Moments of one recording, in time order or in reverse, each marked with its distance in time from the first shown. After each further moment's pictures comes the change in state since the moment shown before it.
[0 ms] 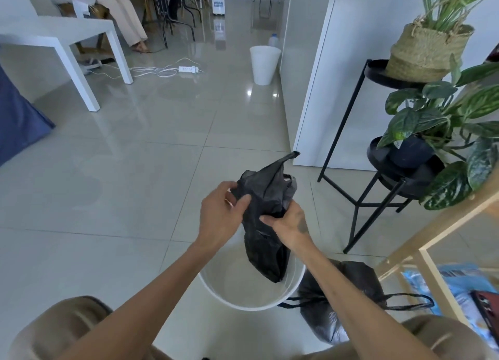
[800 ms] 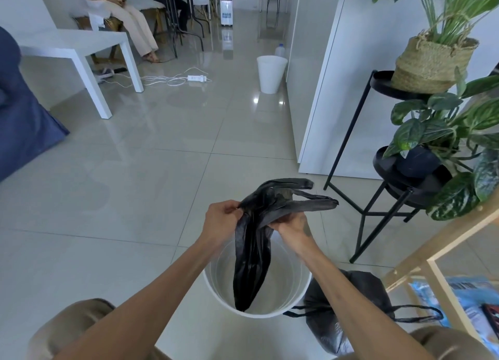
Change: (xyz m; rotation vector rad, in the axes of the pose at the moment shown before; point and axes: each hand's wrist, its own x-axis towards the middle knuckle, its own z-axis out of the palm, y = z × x) left_hand 0.015 -0.019 -0.004 -0.349 -0.142 -0.270; right_hand 0.005 -0.005 0.003 0.055 -0.090 0.016
